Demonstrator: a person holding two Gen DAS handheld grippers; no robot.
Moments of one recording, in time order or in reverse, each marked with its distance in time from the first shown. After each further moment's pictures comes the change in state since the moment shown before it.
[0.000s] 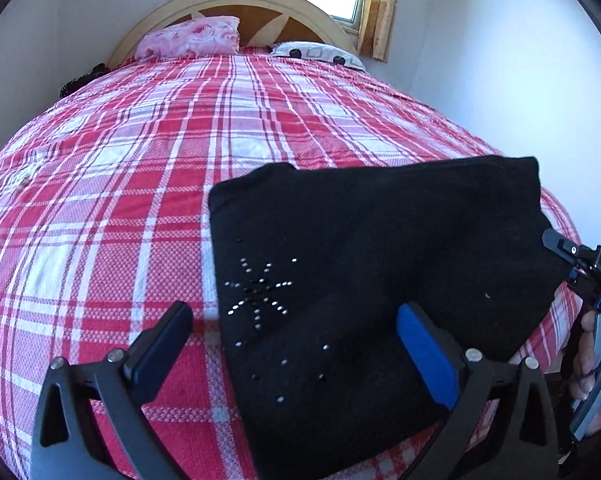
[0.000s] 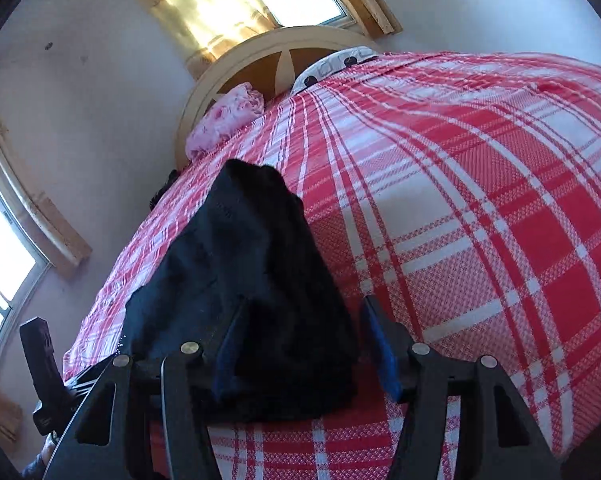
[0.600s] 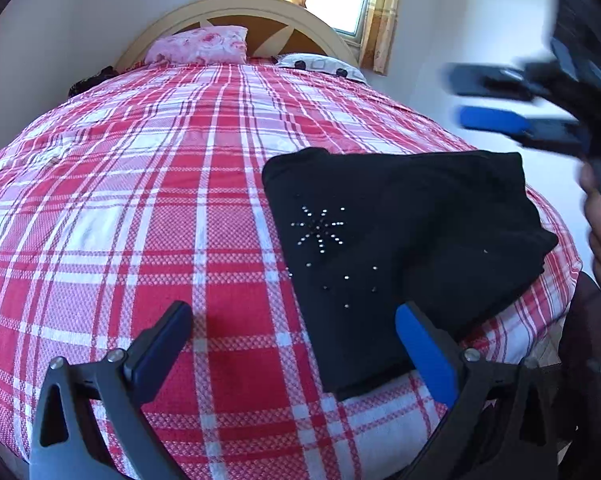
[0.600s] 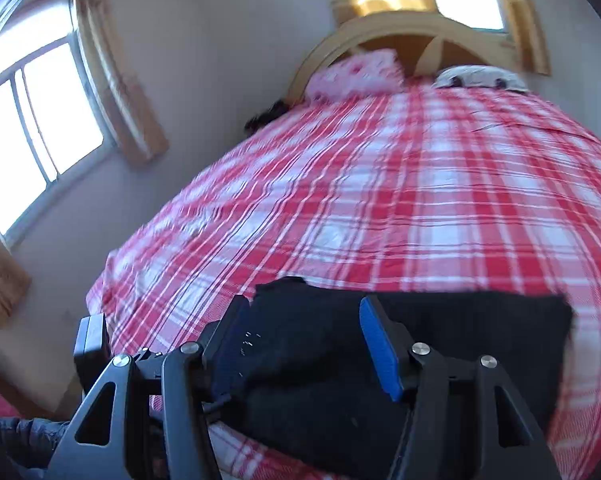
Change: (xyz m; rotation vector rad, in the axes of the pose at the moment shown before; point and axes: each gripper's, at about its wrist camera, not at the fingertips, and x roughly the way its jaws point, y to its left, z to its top) left arm -0.026 0.033 -0.030 -0.010 -0.045 -0.026; right arm 0.056 0.197 0.044 -0.451 0.232 0.237
